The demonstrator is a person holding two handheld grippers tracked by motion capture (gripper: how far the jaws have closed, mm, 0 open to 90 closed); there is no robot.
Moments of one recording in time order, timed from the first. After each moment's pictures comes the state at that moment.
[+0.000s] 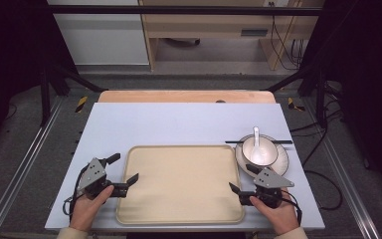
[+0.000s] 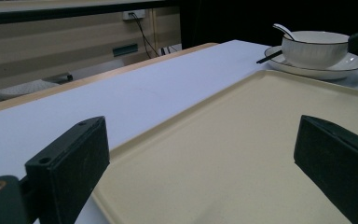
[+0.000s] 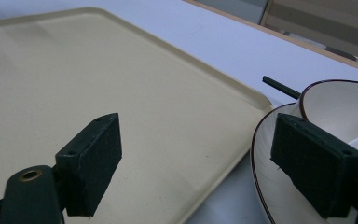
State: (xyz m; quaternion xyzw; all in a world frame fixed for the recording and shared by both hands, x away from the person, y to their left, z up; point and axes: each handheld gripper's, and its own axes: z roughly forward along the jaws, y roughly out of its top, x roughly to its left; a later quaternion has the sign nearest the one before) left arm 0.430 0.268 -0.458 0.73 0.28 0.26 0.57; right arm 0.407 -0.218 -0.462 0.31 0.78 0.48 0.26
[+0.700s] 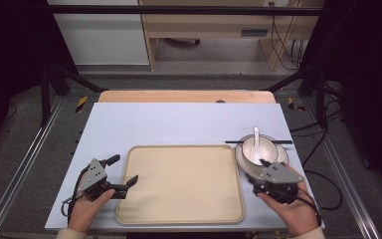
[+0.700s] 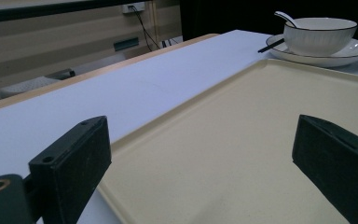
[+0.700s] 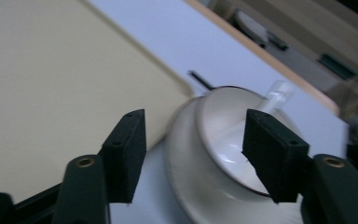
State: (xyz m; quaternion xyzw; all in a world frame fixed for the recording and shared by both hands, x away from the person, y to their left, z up) left arm 0.426 0.269 -0.457 0.74 0.28 0.27 0.55; right arm 0.393 -0.233 -0.393 0.32 0.81 0.35 0.35
